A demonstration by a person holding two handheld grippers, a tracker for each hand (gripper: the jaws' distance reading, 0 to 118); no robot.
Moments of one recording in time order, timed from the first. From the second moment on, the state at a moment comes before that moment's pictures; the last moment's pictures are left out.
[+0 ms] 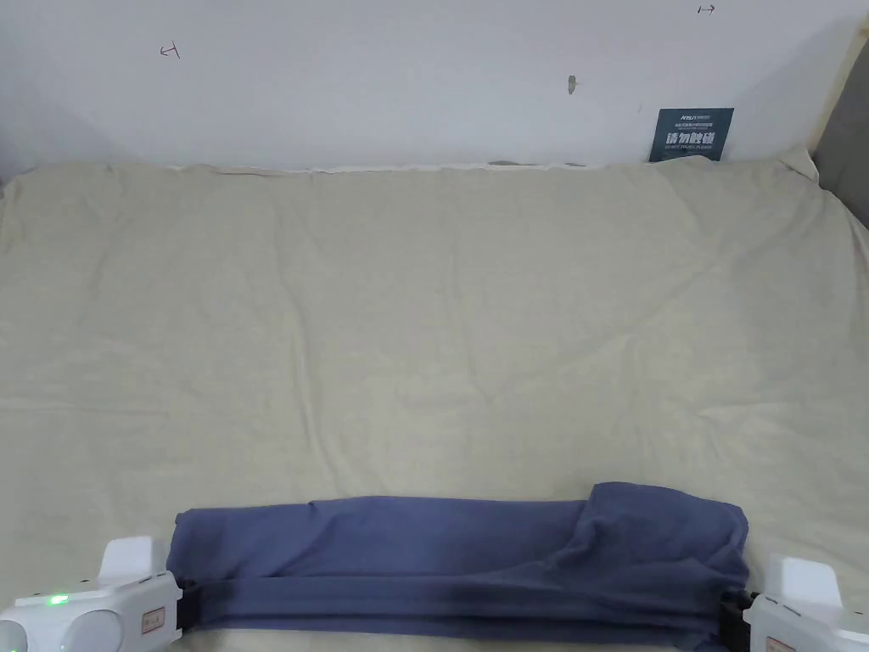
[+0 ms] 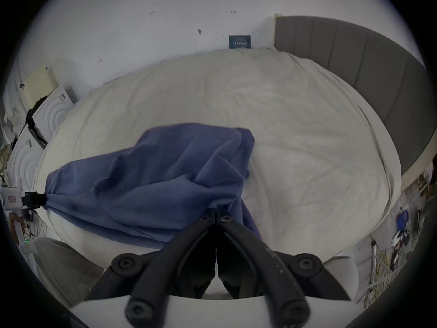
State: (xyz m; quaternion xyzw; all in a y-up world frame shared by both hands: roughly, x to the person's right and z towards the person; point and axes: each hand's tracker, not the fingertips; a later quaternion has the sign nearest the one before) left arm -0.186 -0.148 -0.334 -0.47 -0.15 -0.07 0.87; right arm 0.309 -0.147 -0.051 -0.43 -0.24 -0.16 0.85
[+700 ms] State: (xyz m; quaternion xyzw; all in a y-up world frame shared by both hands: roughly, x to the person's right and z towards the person) left arm -0.108 0.048 -0.304 -0.09 -0.22 -0.02 0.97; right arm 0.243 0.063 -0.092 -0.10 -0.26 0.00 0.96
